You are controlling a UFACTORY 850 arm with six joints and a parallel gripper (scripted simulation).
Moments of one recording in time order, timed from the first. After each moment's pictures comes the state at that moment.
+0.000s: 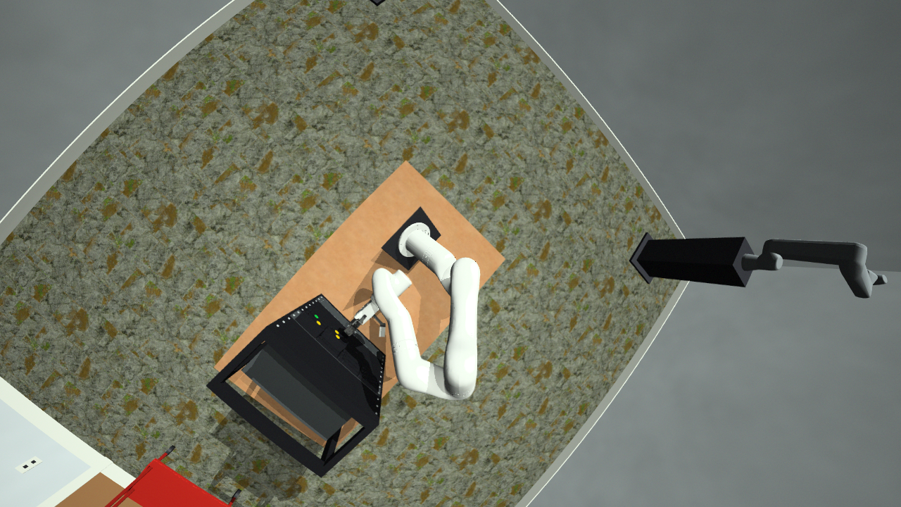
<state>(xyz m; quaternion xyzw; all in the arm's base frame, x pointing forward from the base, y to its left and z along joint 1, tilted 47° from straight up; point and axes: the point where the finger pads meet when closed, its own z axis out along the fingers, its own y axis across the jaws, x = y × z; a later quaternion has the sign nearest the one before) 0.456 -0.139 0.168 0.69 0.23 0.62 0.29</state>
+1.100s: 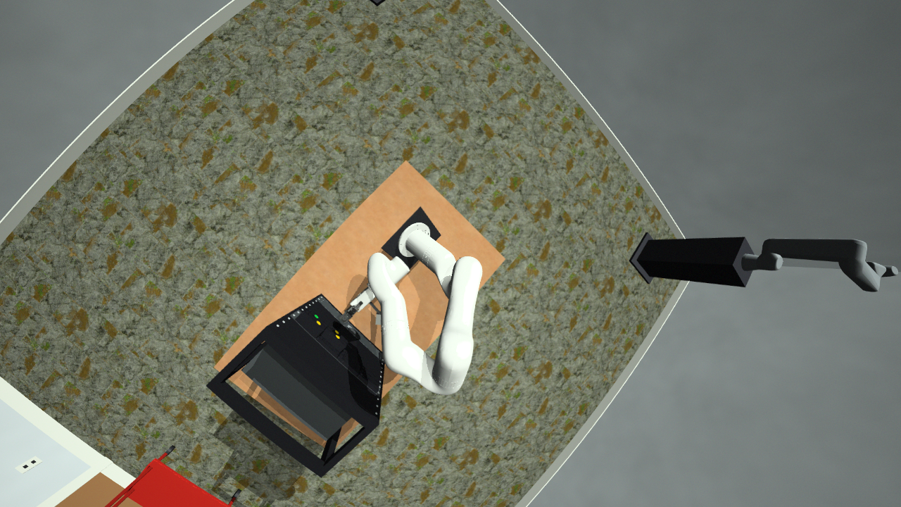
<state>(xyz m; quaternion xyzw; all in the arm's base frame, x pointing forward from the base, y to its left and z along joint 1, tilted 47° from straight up) 0.418 -0.183 0.147 0.69 0.22 0.62 0.29</state>
